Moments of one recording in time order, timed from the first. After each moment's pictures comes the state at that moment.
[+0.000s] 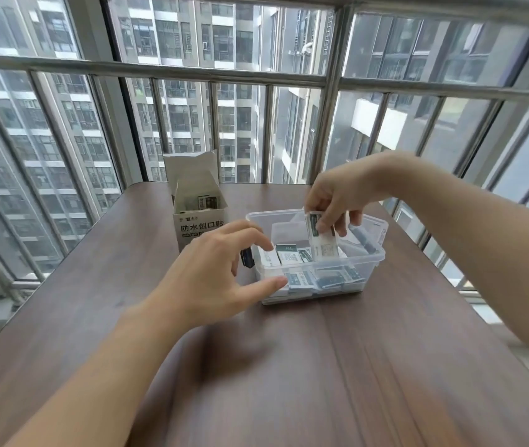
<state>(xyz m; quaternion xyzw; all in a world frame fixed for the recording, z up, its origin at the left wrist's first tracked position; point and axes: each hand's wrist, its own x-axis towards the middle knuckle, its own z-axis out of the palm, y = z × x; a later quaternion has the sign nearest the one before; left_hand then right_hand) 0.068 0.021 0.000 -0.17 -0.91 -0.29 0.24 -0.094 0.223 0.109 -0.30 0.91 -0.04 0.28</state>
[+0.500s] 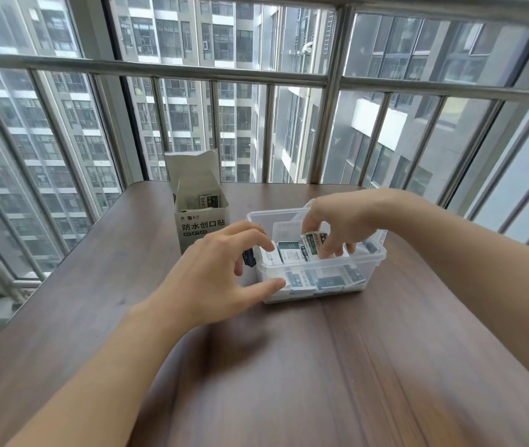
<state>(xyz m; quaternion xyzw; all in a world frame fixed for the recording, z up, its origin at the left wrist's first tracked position) 0.064 0.019 -0.004 -0.18 -0.92 -0.28 0.22 -0.076 0.222 0.075 -0.31 0.93 0.05 0.20</state>
